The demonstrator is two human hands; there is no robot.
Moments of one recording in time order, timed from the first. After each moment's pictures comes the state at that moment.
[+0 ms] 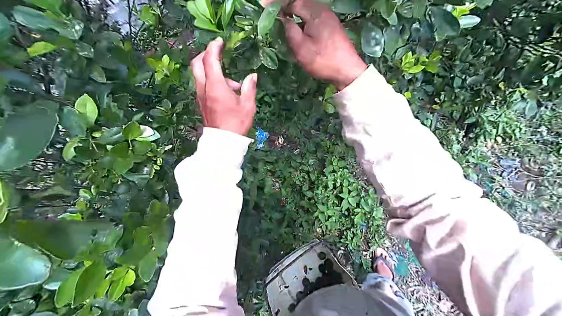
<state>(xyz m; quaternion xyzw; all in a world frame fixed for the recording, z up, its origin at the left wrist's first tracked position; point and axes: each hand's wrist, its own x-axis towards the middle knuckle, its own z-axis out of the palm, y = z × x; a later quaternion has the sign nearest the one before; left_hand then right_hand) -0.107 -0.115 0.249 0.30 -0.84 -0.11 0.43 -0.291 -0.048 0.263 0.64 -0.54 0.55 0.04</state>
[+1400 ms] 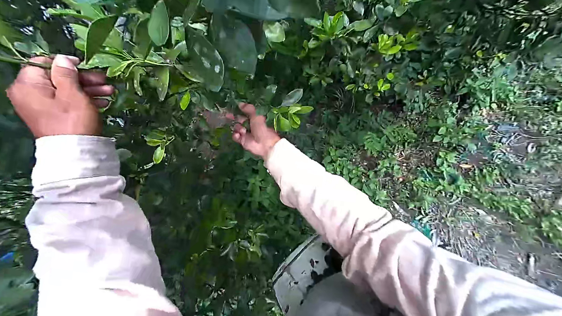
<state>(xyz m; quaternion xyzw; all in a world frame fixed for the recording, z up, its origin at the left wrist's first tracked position) -0.009 -0.191 0.333 0.35 -0.80 -0.17 0.46 -0.188 -0.111 0.136 0.12 -0.21 0.81 -0.52</state>
